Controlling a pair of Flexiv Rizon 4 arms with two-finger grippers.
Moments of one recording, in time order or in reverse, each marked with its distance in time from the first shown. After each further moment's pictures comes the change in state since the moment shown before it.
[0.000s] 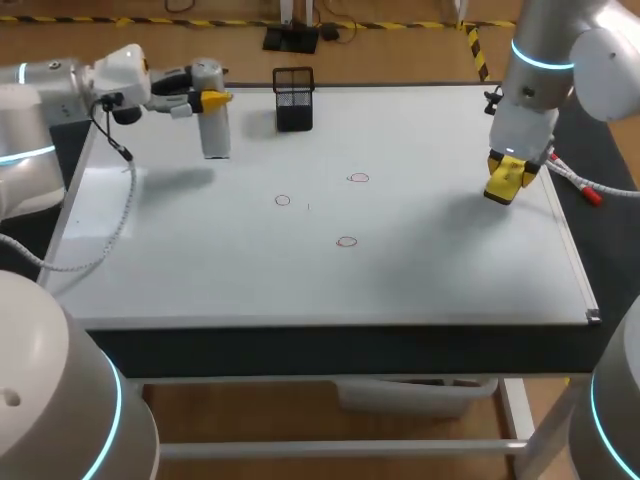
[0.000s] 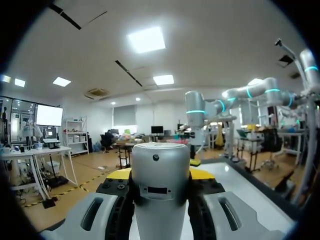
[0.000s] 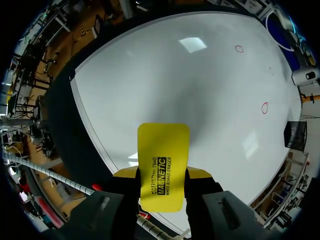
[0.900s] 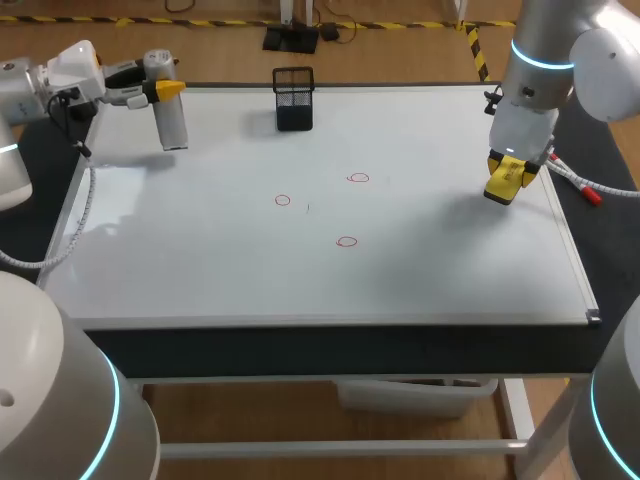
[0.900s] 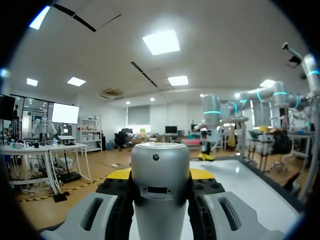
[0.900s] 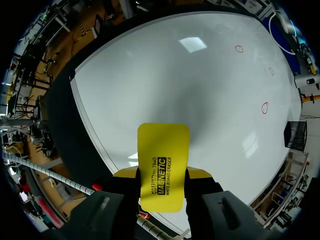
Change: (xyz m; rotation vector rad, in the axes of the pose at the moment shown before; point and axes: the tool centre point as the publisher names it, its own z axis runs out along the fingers) left arm -0.058 0.009 -0.074 0.004 -0.115 -0.013; right arm 0.000 0.000 0.000 0.000 0.000 0.000
